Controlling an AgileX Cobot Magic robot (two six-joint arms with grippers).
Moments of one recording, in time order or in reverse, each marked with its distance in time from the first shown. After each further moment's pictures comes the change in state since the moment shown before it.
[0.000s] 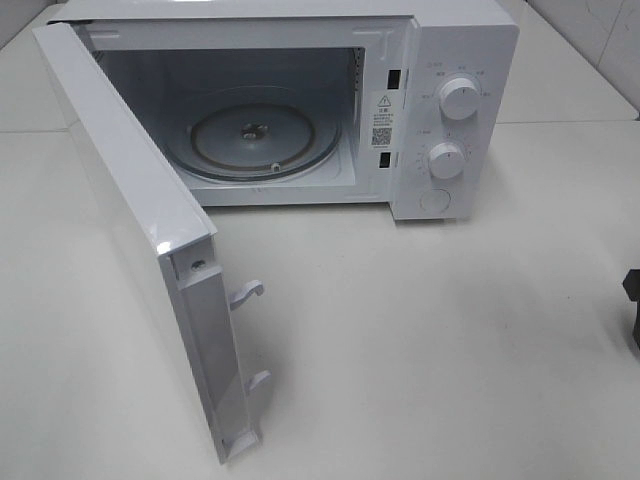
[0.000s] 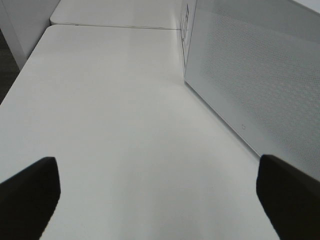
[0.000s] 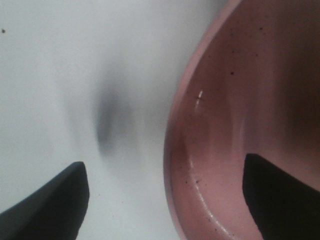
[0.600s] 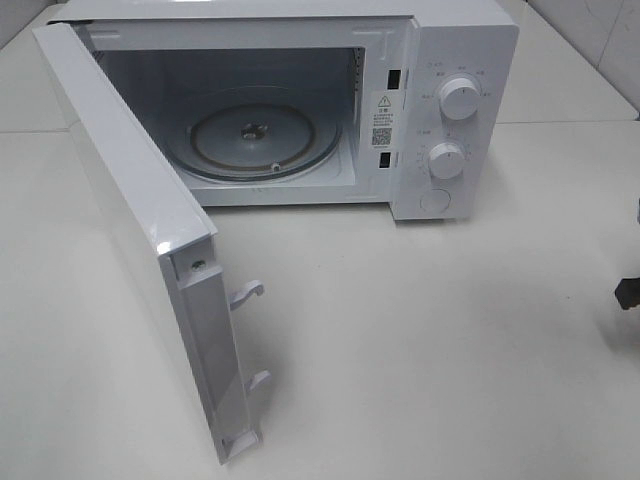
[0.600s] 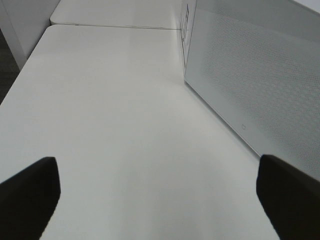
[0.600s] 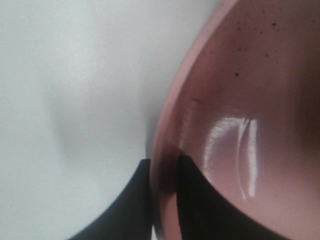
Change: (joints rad) left arm 0.000 0.000 0.000 0.000 0.000 0.000; right arm -0.009 0.062 -0.004 0.040 -0.023 -0.050
